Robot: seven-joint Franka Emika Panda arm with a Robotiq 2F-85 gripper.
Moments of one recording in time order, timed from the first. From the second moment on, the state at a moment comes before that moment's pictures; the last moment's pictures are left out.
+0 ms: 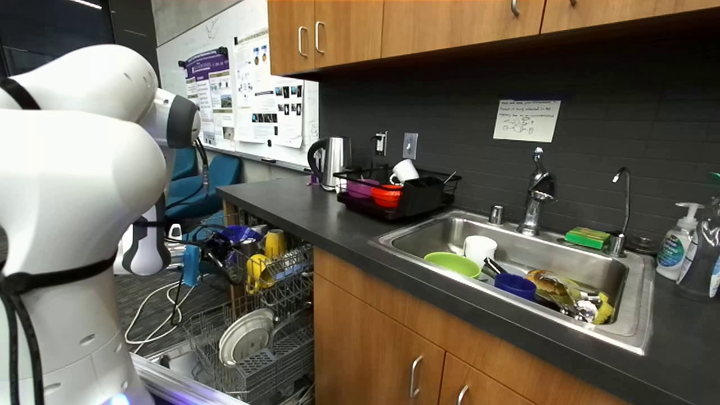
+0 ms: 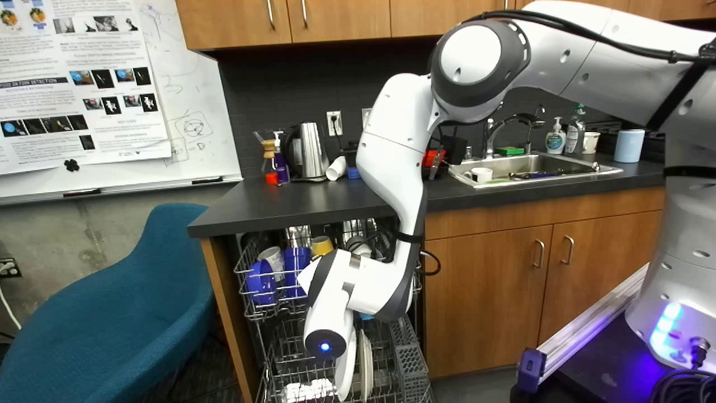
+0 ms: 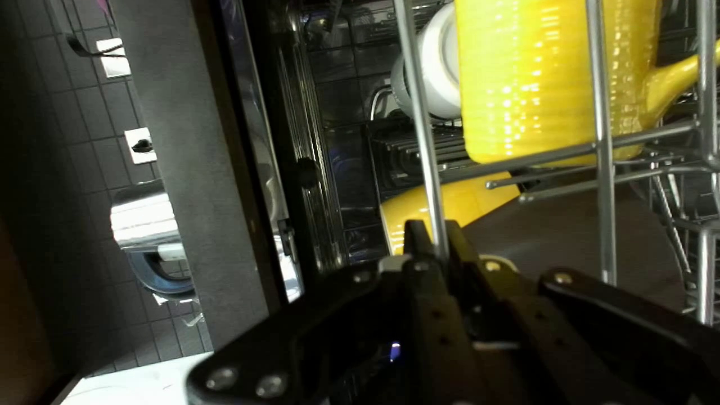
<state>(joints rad) 0.56 1.12 0.30 -1.66 -1.95 1.57 1.32</state>
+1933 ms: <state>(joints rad) 0.49 1.07 0.37 -1.79 -2.01 1.57 1.37</state>
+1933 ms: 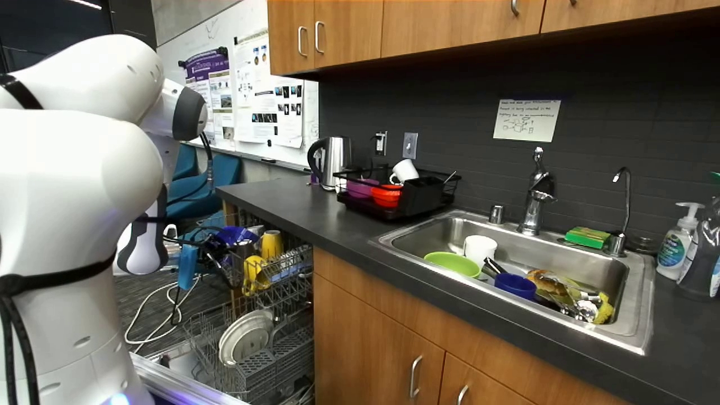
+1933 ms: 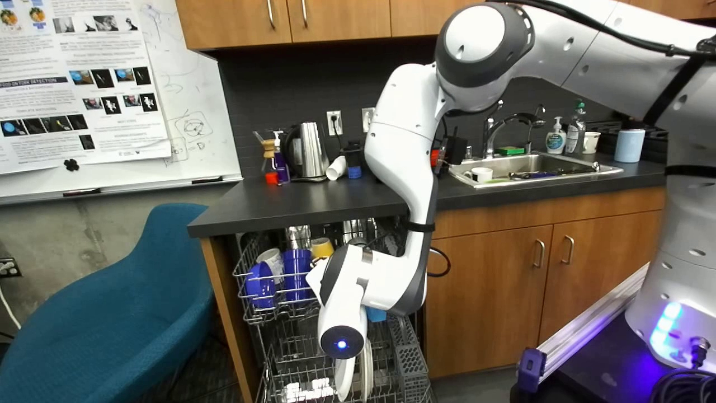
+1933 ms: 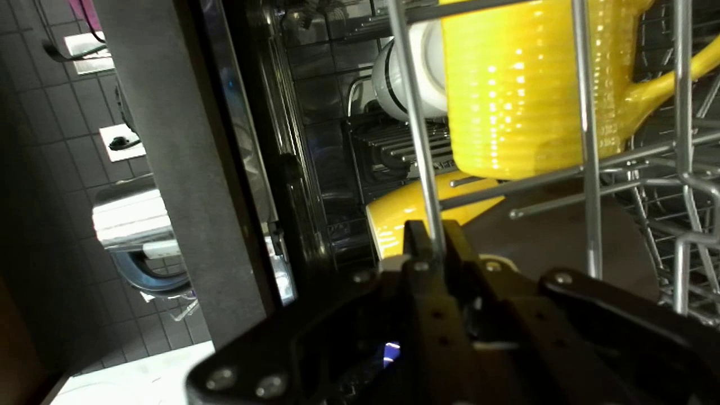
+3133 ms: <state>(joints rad) 0.49 1.07 0.41 -1.79 -1.95 1.55 1.40</state>
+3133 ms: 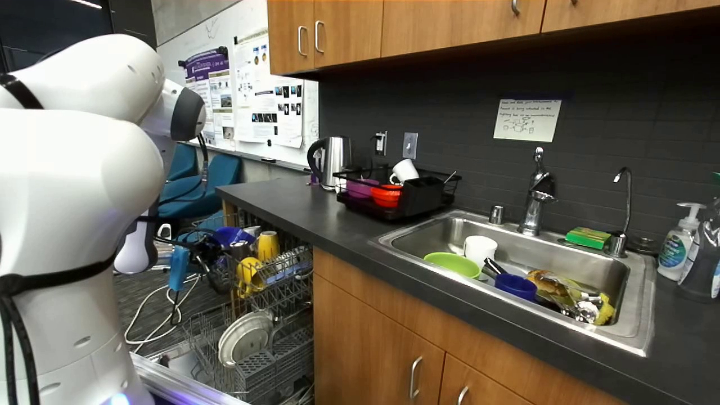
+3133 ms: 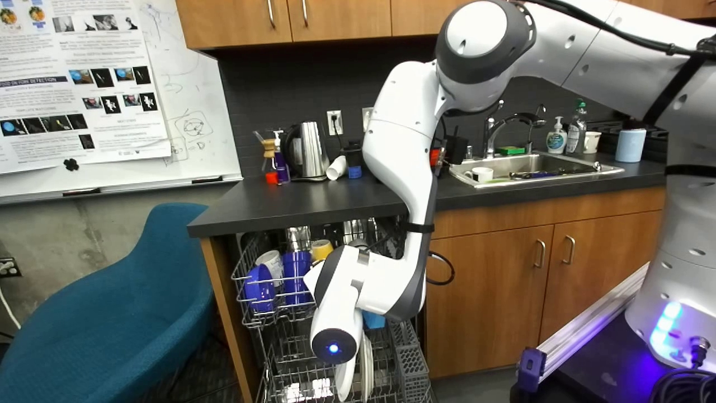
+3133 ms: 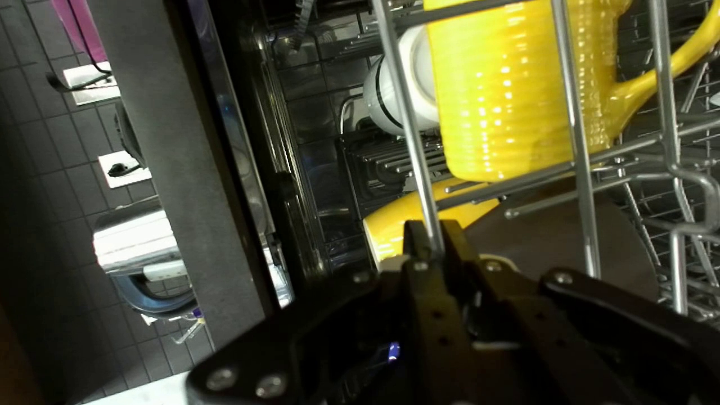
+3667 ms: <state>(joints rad) 0.49 1.07 0.42 -1.79 -1.93 1.55 1.39</state>
